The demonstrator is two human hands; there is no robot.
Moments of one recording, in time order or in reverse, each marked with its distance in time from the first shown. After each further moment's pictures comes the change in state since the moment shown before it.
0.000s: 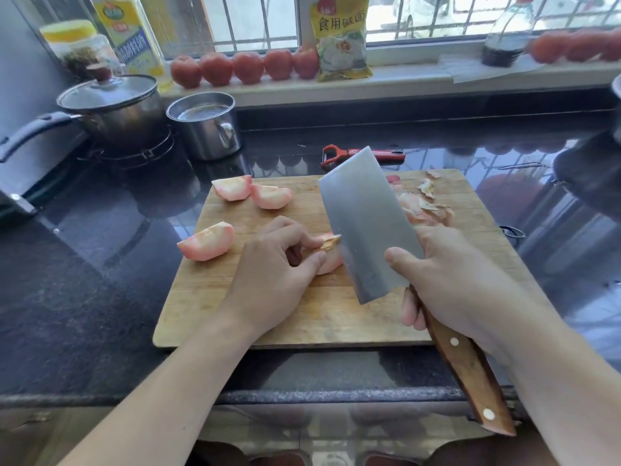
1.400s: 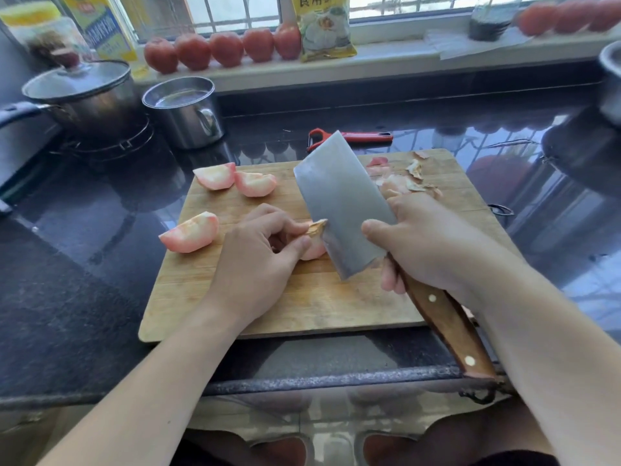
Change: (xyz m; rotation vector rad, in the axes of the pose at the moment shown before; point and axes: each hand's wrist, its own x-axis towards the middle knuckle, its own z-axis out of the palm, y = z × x) left_hand -0.001 0.001 0.000 -0.015 0.004 -0.029; right_hand 0.017 -0.005 -0.004 -0.044 -0.053 0.047
